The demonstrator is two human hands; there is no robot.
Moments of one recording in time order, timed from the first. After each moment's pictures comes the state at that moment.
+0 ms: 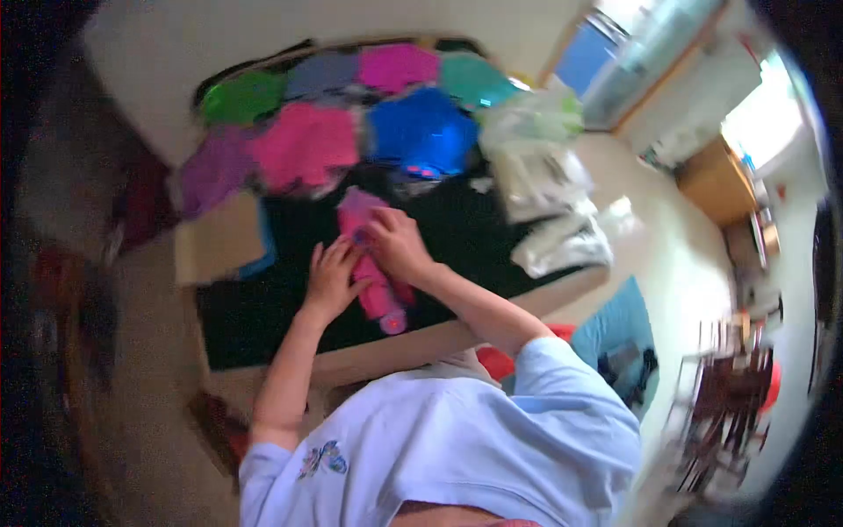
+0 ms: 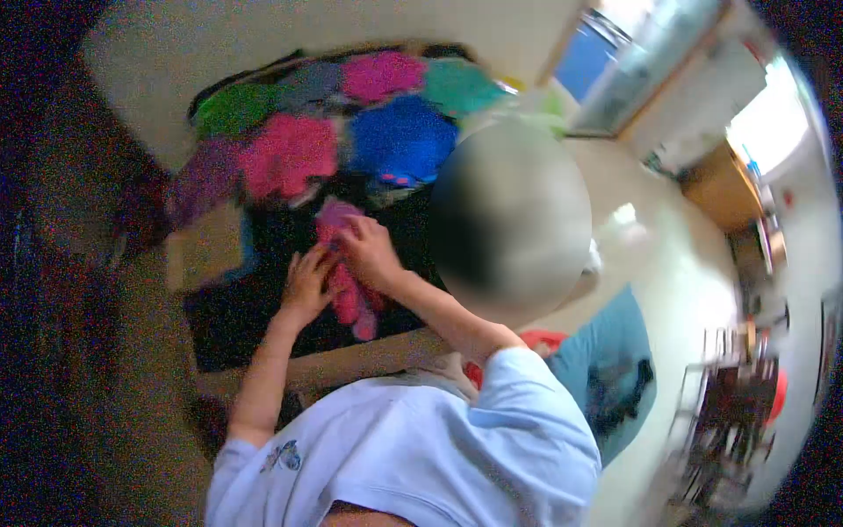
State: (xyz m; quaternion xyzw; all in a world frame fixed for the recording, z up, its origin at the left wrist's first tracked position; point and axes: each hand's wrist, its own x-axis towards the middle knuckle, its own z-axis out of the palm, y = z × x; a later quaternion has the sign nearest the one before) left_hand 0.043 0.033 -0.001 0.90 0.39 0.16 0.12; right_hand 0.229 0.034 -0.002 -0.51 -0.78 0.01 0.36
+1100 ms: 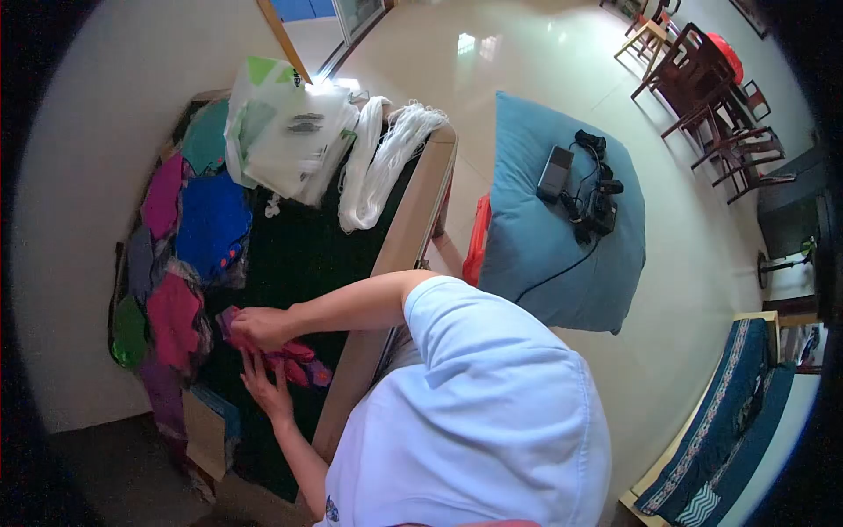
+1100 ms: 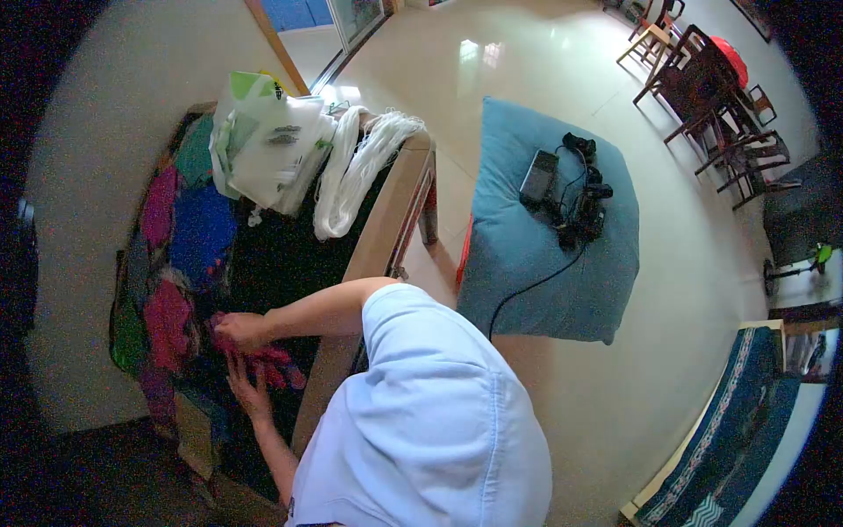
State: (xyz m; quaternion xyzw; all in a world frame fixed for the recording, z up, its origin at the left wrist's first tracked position) left_hand 0.050 0.035 -0.018 0.92 0.36 0.12 0.10; right_hand 0.229 0.067 -0.055 -0.48 -0.74 0.23 0.40
